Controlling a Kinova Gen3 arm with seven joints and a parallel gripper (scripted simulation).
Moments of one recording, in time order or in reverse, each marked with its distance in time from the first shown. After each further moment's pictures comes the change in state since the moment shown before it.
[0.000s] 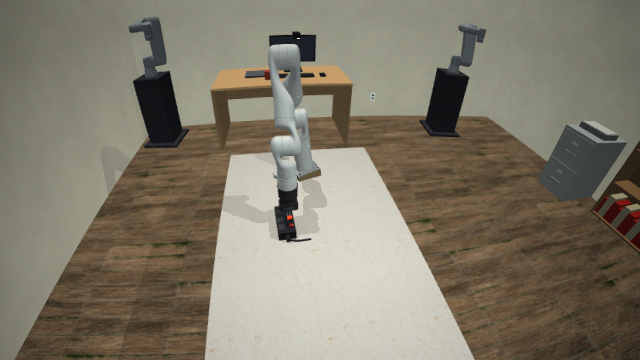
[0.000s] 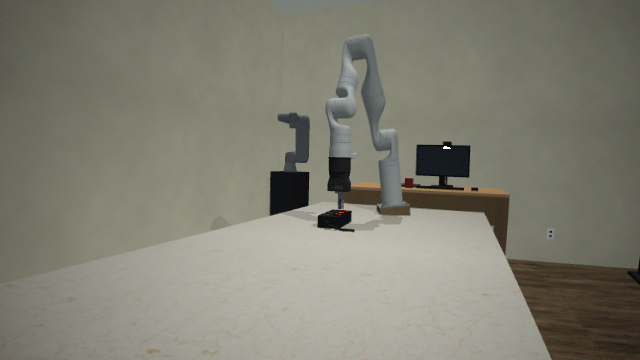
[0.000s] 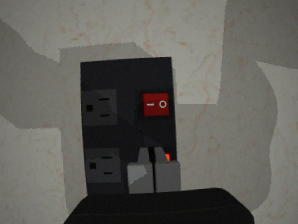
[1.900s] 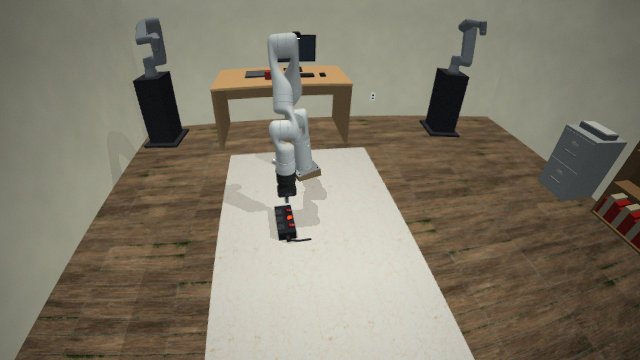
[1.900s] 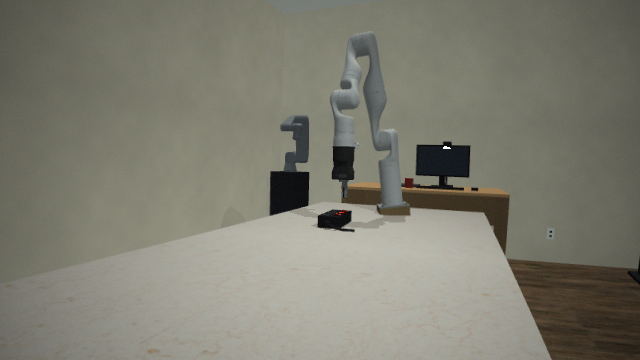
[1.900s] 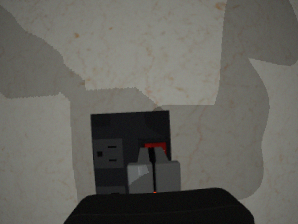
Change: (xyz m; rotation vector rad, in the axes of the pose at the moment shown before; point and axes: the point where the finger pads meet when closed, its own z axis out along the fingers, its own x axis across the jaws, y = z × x) arm 0.001 -0.043 -0.037 -0.012 0.001 -0.001
